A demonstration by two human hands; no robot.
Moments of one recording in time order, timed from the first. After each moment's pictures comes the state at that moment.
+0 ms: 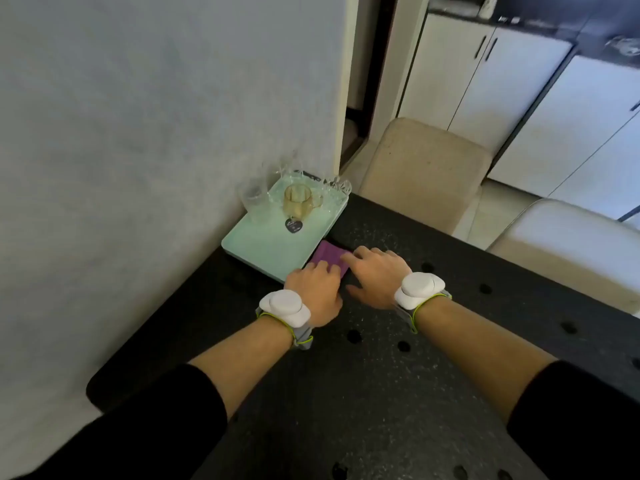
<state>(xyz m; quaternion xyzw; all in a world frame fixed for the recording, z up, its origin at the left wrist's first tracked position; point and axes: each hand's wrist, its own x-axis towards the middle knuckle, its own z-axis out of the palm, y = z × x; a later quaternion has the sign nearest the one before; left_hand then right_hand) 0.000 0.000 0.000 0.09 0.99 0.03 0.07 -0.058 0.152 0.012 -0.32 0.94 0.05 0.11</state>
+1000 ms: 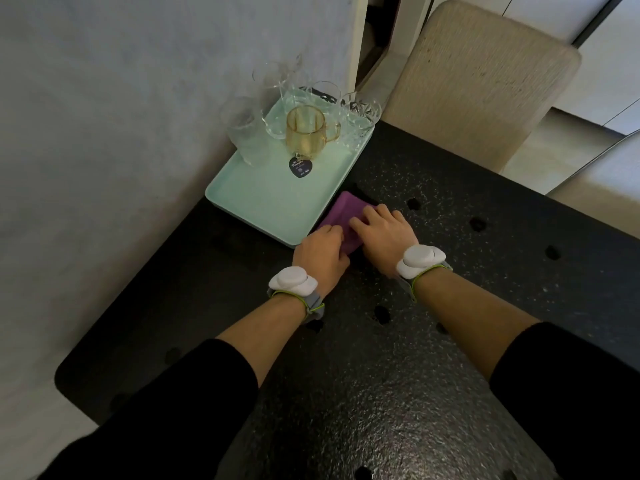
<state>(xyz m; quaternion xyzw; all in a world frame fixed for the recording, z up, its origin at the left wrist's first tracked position) -0.068 -0.027 -0.141 0.00 0.97 0.22 0.05 -0.129 0.120 -0.141 -0.30 0.95 0.07 0.06</state>
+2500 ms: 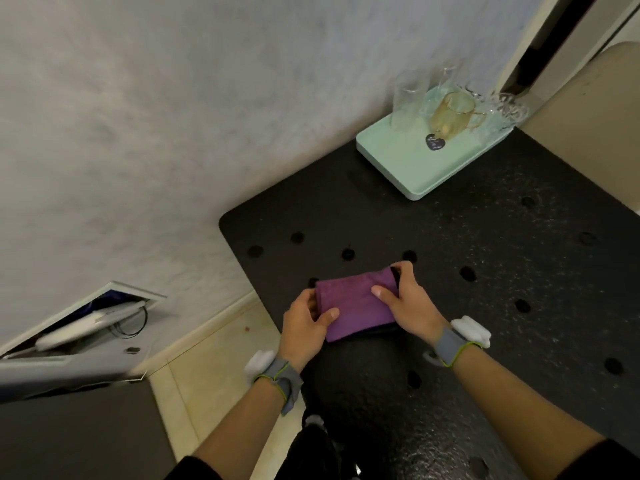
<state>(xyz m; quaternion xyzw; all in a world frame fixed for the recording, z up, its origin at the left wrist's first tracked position) 0.279 -0.079 -0.144 -0.40 0.69 0.60 0.00 0.122 0.074 -0.114 -0.16 0.83 -0.36 0.39</state>
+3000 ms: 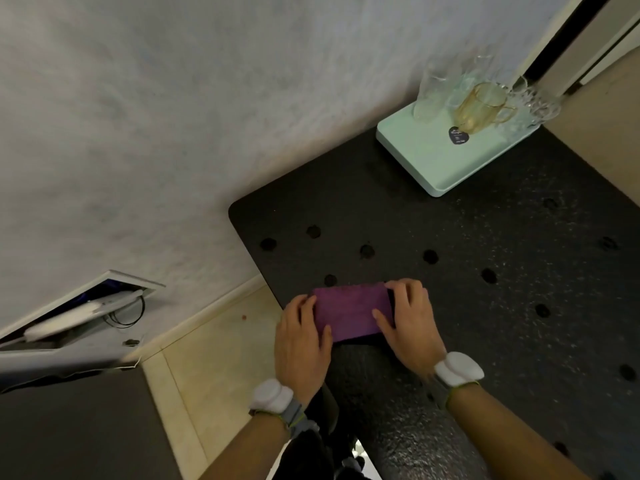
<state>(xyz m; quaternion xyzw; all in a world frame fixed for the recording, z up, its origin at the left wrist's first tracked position) 0.334 -0.085 -0.184 -0.34 0.89 0.28 -0.07 0.178 0.061 -0.157 -0.34 0.91 -0.18 0.15</state>
